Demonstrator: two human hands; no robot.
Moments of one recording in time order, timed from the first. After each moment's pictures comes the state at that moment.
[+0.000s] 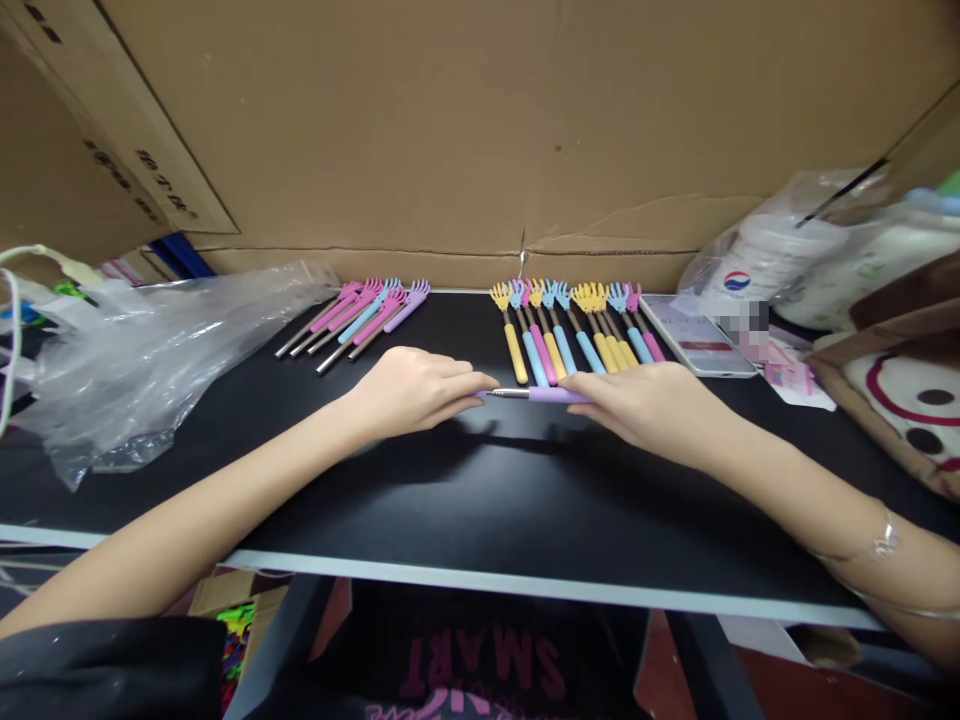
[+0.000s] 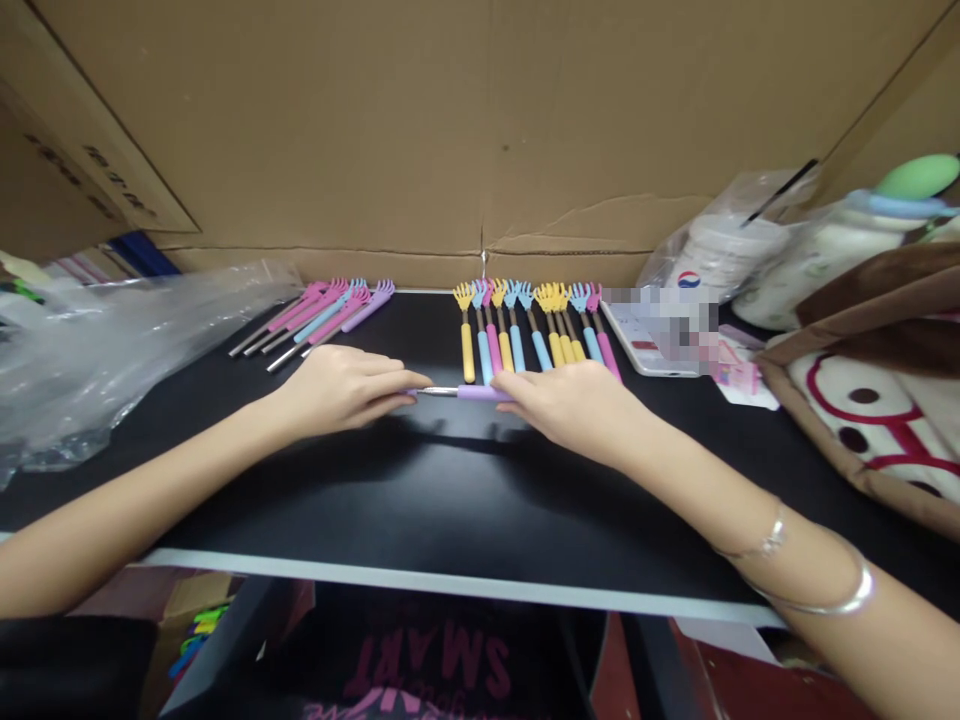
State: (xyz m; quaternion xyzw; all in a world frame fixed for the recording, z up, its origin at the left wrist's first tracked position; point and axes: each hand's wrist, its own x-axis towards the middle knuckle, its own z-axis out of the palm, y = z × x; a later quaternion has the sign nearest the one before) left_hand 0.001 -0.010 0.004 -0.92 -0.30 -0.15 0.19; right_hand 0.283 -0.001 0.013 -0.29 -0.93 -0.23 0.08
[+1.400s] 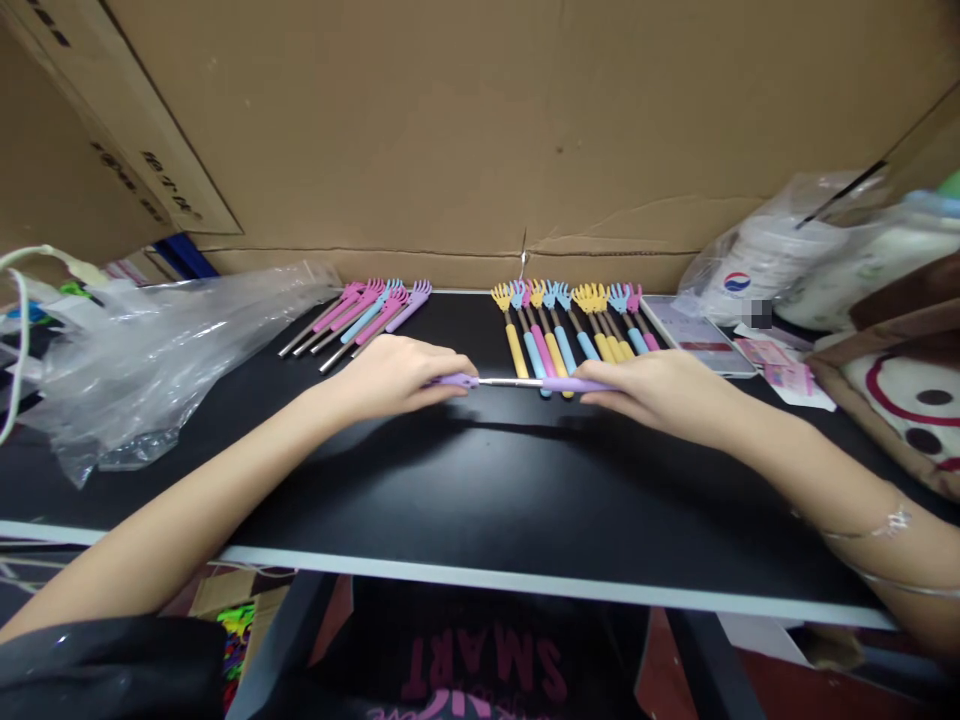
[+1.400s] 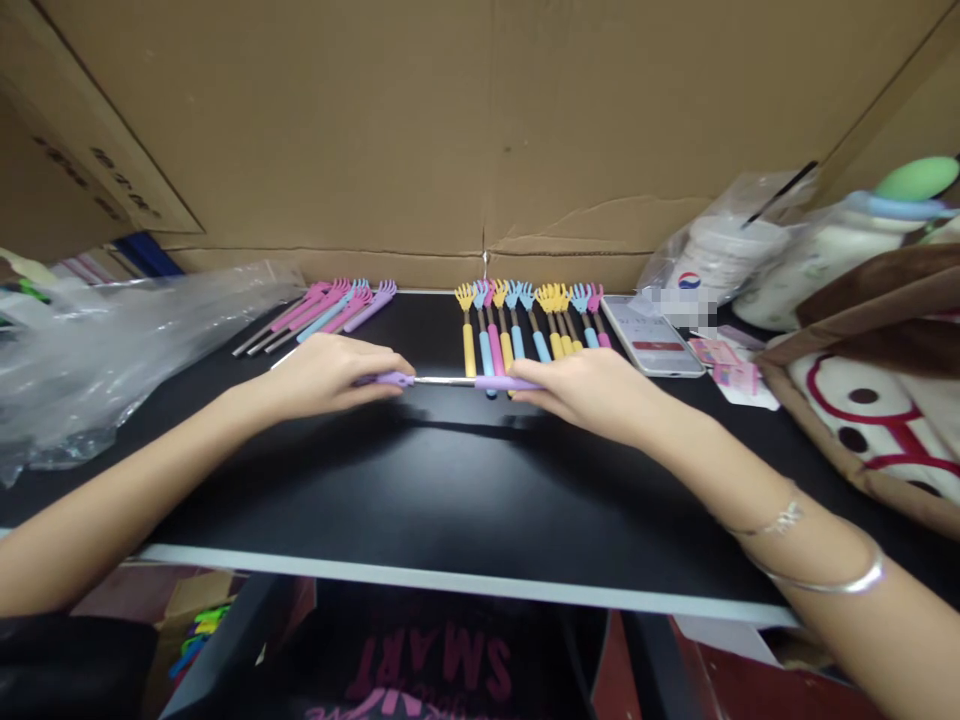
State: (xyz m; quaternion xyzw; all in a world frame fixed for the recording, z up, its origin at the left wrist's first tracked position) left_hand -0.021 0.001 0.019 -0.92 -0.36 -0.10 0.08; right_hand 0.306 0.024 0.023 -0.30 -0.94 -0.16 0.04
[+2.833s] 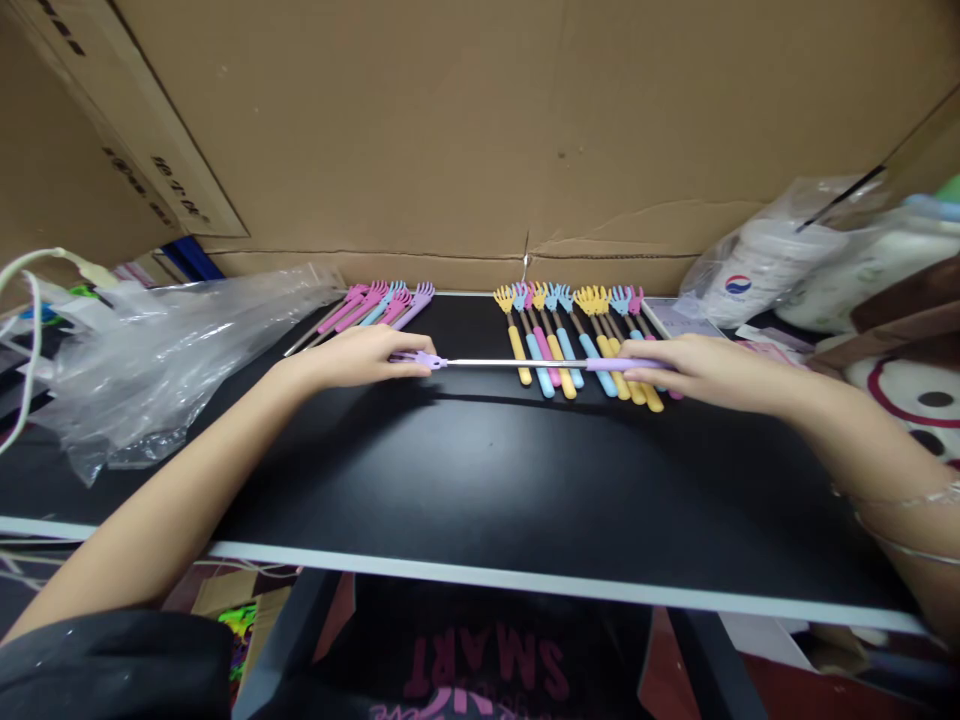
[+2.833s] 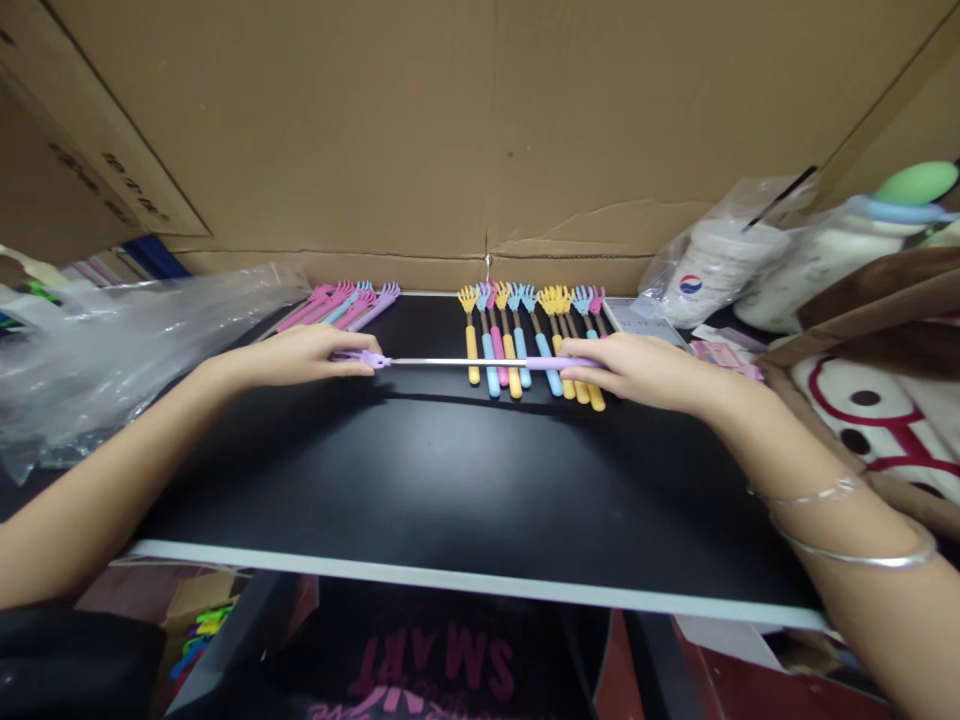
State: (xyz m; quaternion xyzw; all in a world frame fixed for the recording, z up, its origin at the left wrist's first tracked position) left_hand -0.060 0.027 0.027 -0.89 -0.44 -0.02 -0.12; right_hand 0.337 0.050 0.039 -0.36 -0.93 -0.01 0.03
